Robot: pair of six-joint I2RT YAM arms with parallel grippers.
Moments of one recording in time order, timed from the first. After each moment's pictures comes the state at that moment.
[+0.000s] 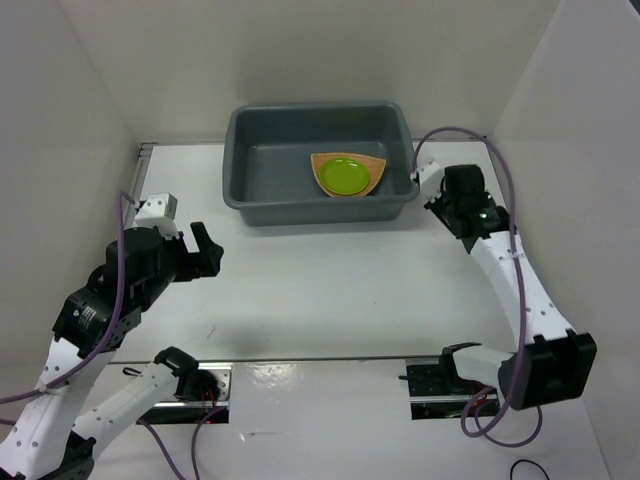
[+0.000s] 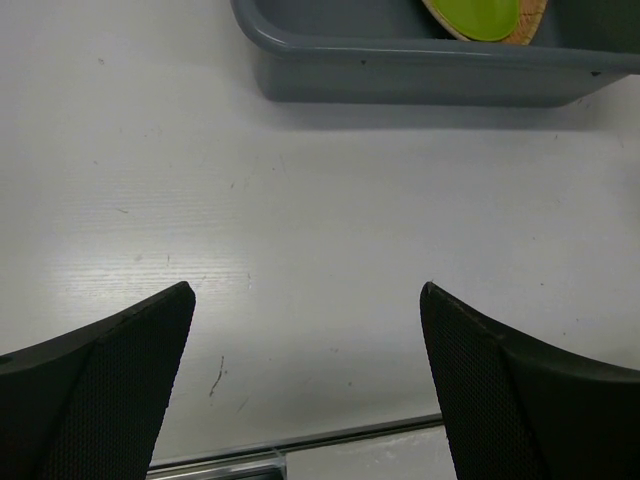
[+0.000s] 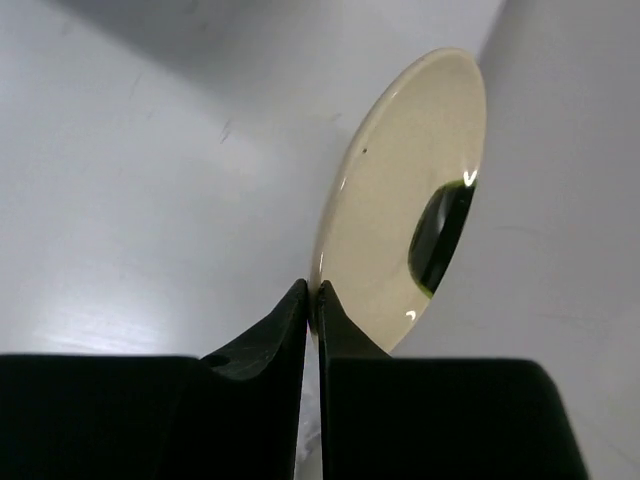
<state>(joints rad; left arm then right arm) -0.46 0.69 1.14 -0.94 -0.26 -0.42 0.15 1.23 1.04 -0.65 0.25 -0.64</state>
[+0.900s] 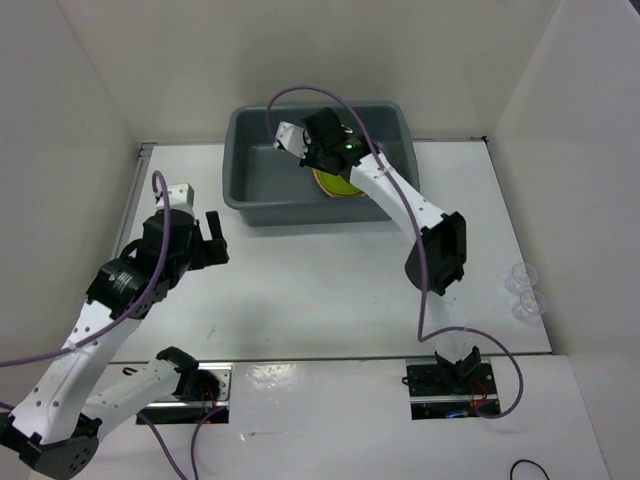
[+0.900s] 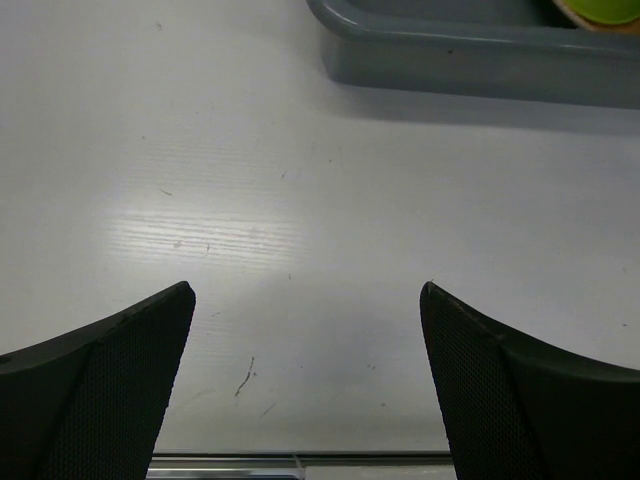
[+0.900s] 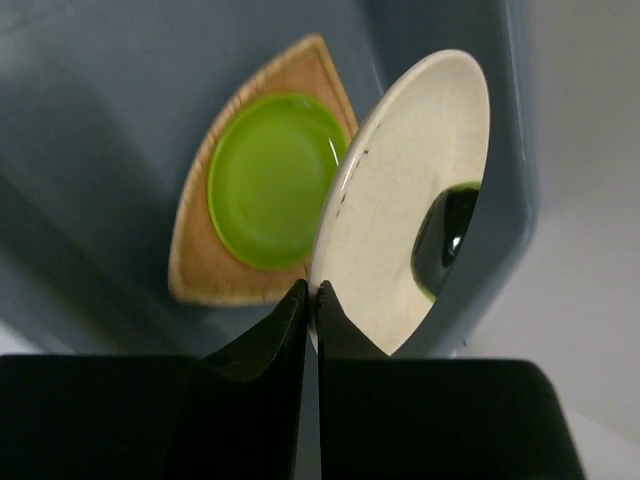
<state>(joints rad) -0.46 0.81 1.11 -0.92 -0.39 -0.45 0.62 2.10 2.15 -0.76 0.26 -0.79</state>
